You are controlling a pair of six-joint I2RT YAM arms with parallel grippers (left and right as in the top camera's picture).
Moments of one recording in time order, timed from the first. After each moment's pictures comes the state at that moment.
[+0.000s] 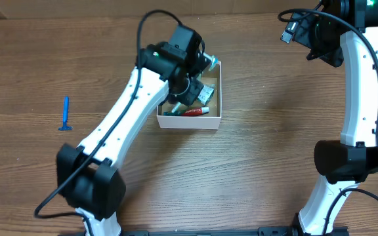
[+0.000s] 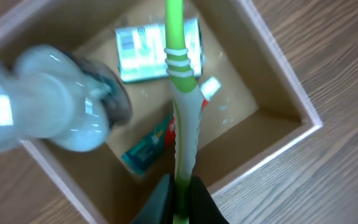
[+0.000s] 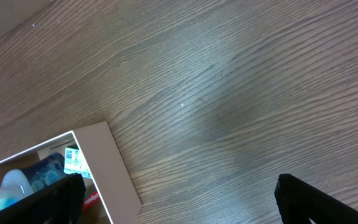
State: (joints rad) left arm -0.49 1.91 1.77 -1.12 0.06 0.13; right arm 0.02 2.07 2.51 -1.64 0.01 0.49
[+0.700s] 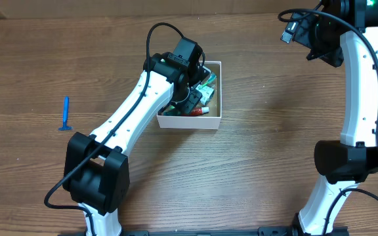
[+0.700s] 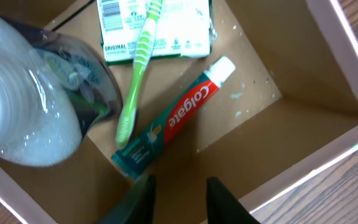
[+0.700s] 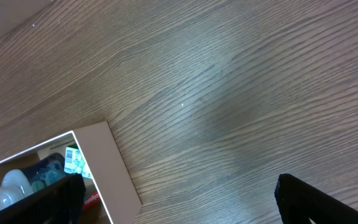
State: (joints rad) left arm -0.49 1.95 1.67 -1.06 0.05 0.16; right arm 0.02 2.07 2.51 -1.64 0.01 0.49
